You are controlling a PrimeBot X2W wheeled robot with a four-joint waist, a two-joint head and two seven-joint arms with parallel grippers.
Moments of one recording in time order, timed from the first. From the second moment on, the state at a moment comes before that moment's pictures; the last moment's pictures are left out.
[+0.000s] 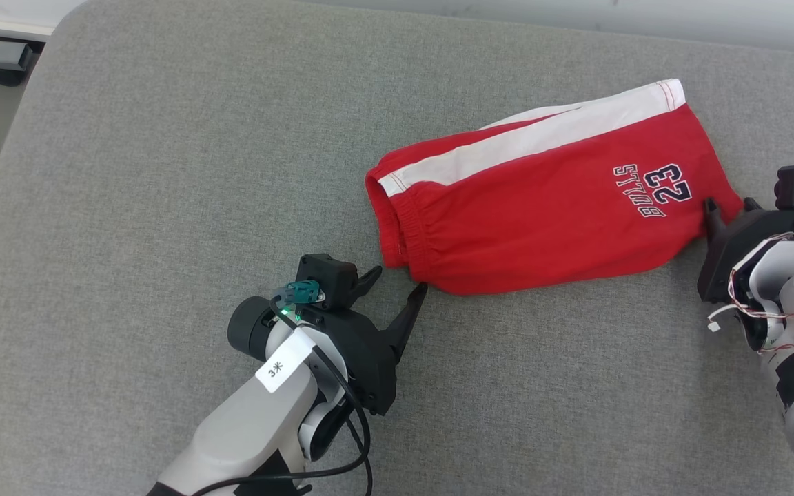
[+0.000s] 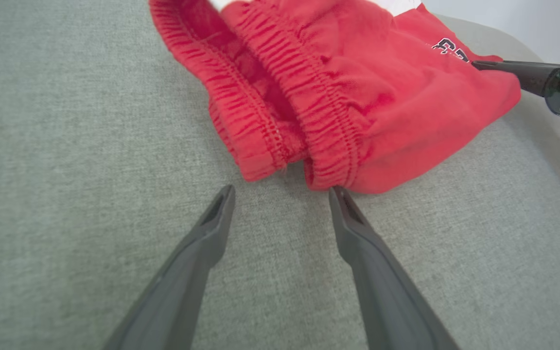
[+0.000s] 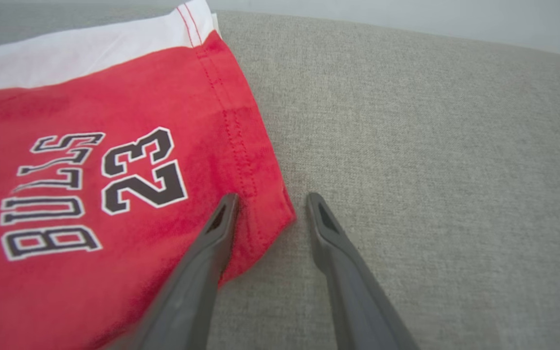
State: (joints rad) left arm -0.75 0.04 -0.92 0.73 -0.65 -0.04 -0.05; right arm -0.78 -0.26 0.09 1.00 0.30 0.01 0.05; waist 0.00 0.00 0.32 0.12
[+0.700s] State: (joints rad) left arm -0.76 0.04 -0.98 0.70 -0.66 -0.07 -0.08; right arm -0.81 -0.26 0.09 1.04 0.31 0.01 0.07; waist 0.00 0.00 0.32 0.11
